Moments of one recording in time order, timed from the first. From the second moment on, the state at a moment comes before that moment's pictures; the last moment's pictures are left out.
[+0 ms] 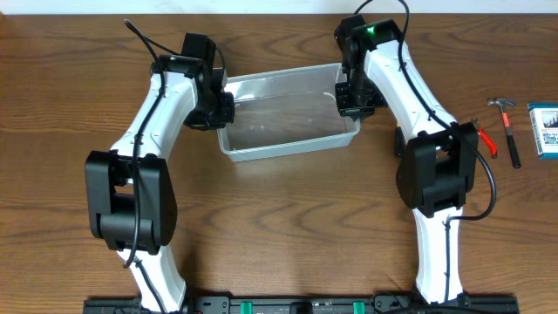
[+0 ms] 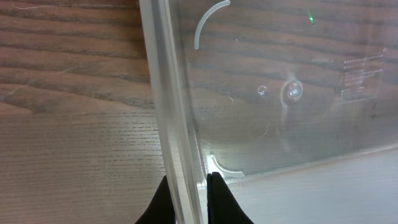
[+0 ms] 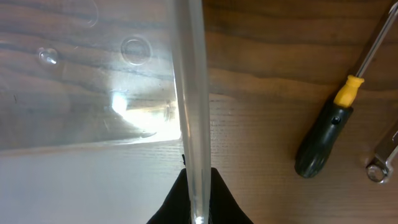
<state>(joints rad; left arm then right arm) -0.15 1.99 1.59 -1.02 0.15 -0.15 0.31 2.33 2.14 -1.46 0.04 0.26</state>
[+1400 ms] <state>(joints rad) -0.20 1.99 1.59 -1.02 0.14 -0.15 0.27 2.30 2.09 -1.46 0.03 0.30</state>
